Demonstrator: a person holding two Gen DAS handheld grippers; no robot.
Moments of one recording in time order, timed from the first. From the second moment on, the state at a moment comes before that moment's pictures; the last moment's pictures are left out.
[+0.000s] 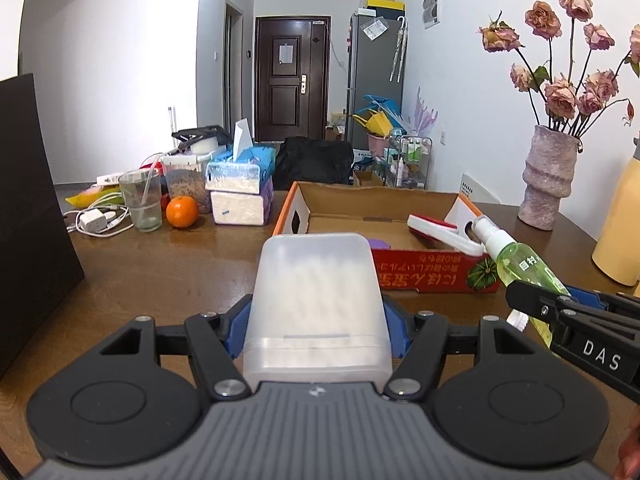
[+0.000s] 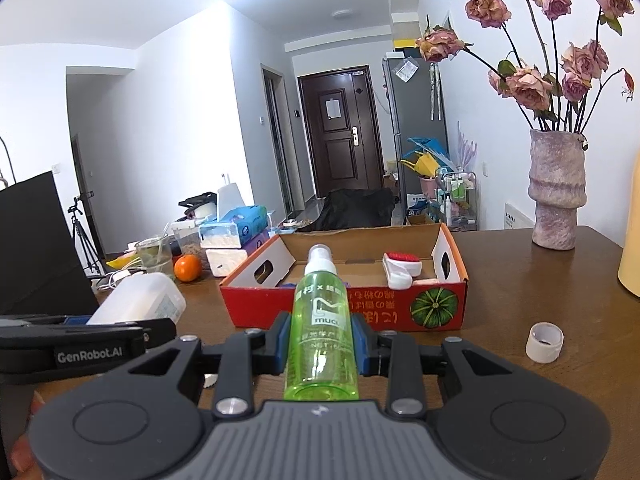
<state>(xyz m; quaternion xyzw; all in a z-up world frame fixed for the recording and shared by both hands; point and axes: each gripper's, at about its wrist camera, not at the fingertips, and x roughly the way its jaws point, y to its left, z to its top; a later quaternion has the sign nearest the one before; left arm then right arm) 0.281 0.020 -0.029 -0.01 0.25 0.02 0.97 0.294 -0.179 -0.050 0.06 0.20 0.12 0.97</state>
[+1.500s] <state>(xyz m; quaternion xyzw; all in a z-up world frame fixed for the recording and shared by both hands) 0.439 -0.003 -0.010 -0.01 0.23 0.04 0.97 0.448 -0.193 -0.041 0.06 0.20 0.08 0.97</state>
